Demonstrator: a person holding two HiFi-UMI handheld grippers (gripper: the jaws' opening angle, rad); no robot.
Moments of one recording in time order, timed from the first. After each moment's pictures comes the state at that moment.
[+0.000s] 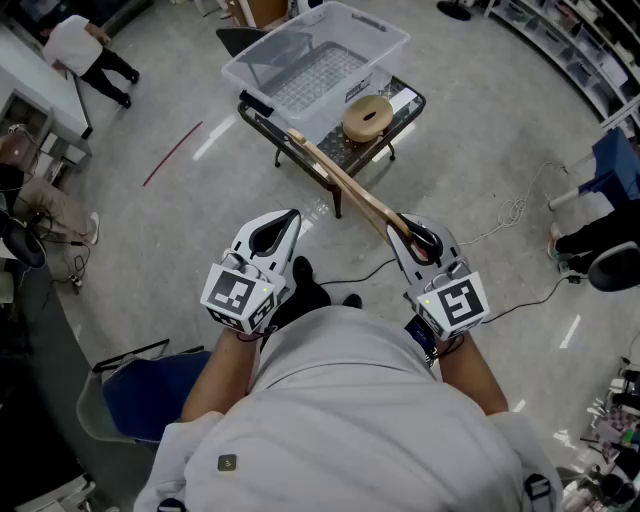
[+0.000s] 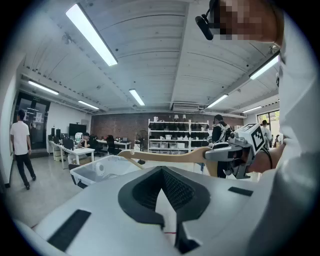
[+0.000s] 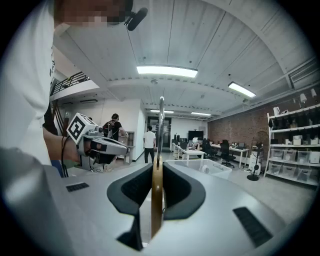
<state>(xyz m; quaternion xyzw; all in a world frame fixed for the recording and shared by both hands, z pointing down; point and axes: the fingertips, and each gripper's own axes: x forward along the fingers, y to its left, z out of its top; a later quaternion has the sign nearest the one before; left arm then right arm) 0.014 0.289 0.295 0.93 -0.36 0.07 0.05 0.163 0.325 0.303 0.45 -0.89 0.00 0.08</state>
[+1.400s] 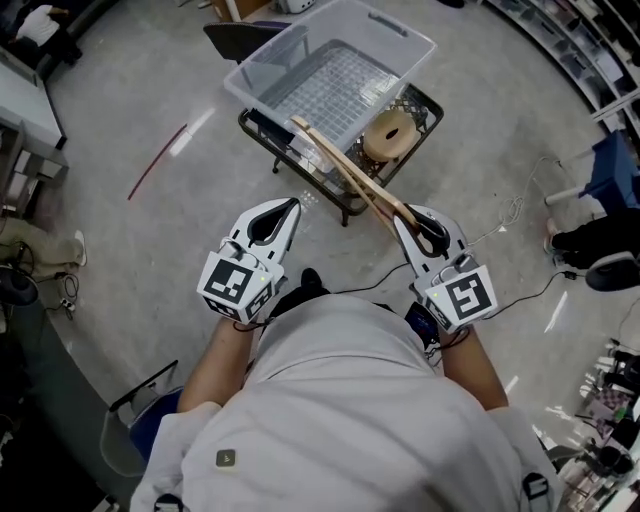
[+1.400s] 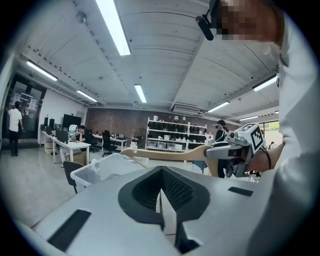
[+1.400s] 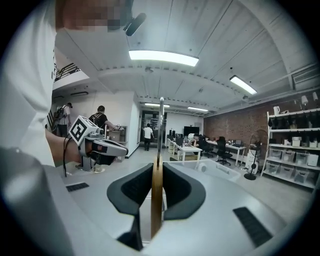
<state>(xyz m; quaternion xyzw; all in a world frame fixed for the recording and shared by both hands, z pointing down) -0.096 0.085 0.322 0.94 -0.32 0.06 0.08 0.058 0.134 0.311 0.48 -0.87 0.01 0.11</state>
